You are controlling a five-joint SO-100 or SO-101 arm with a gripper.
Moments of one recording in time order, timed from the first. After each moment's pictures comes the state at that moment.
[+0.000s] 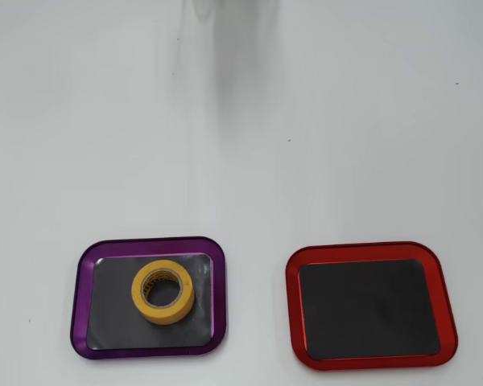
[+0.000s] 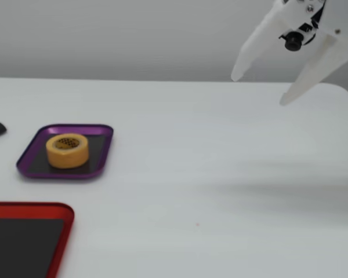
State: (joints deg) arm 10.2 151.2 126.1 79.2 -5.4
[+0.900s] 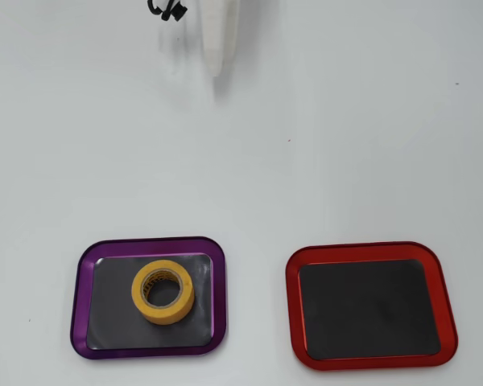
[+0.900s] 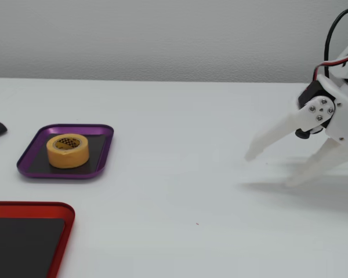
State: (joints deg) arm 9.9 191.4 174.9 72.2 0.3
